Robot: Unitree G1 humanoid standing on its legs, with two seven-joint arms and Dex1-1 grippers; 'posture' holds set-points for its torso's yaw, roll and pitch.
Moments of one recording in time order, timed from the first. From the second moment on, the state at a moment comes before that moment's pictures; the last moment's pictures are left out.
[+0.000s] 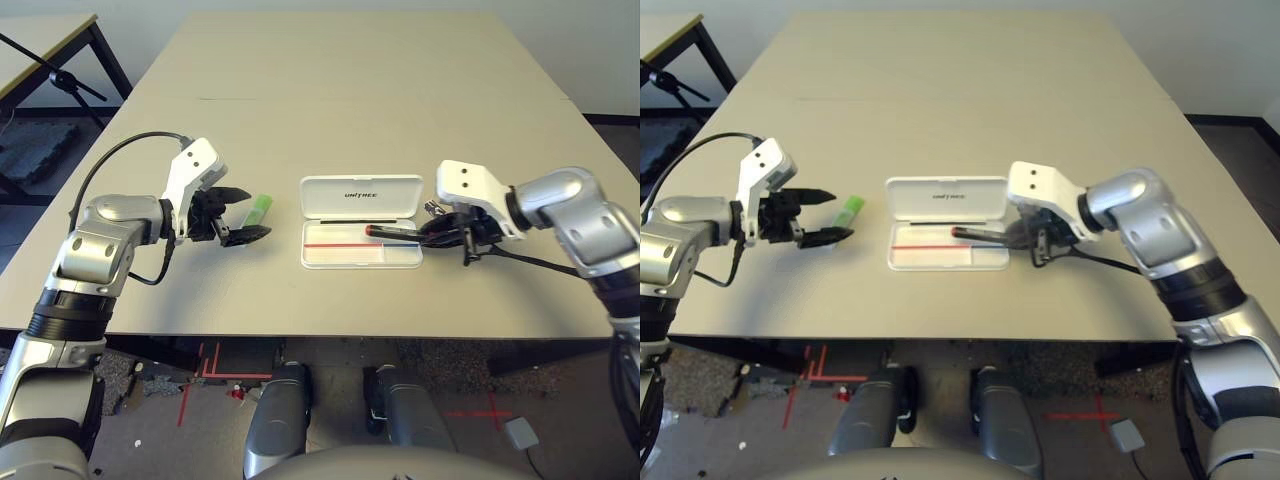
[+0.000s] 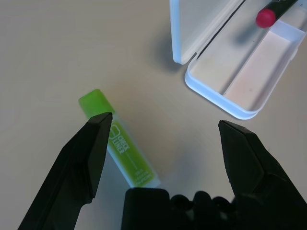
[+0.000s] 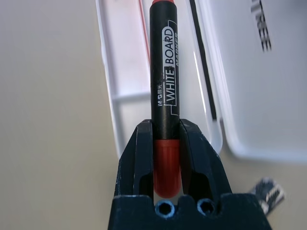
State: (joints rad) left arm -0.47 0.80 -0.05 0.01 -0.27 0.59 -1.04; right arm -0.73 -0.71 0.38 0.09 0.00 0.48 1.29
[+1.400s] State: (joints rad) left arm -0.56 0.53 -0.13 -0.05 -0.16 0.95 -0.53; right arm -0.47 -0.85 -0.02 0.08 0.34 0.38 1.34
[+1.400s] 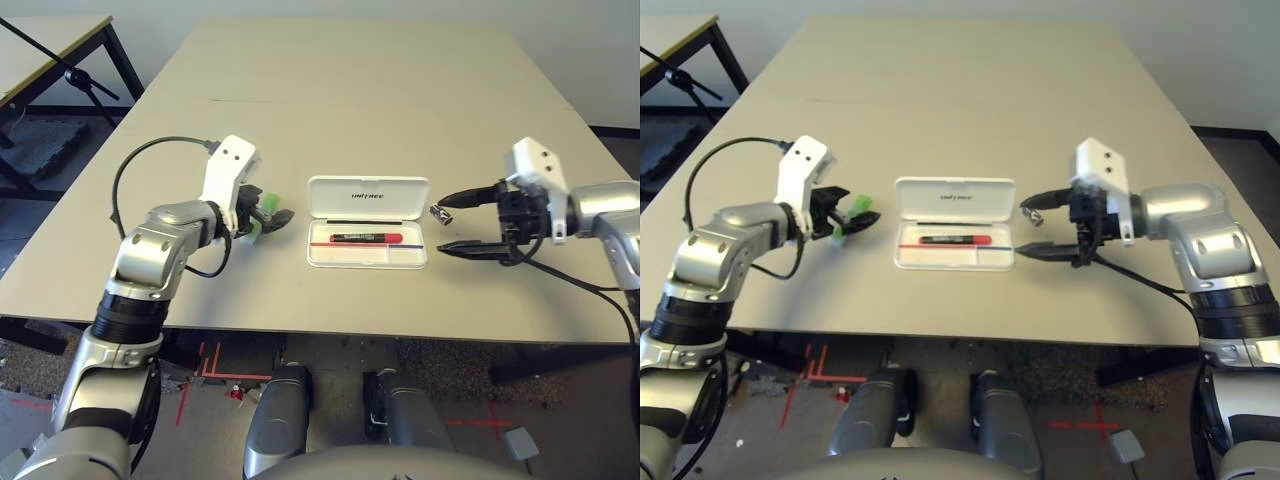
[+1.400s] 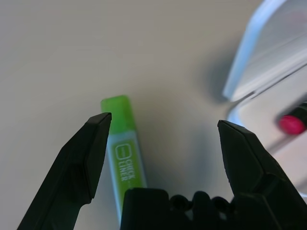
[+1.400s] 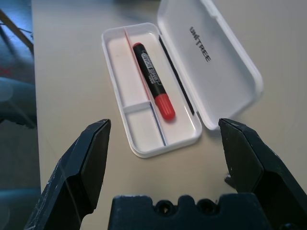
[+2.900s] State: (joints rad) left arm -0.54 0.92 -0.28 -0.11 -0.12 0.58 -1.13; right arm -0.40 -0.87 -0.08 0.14 0.36 0.27 1.27
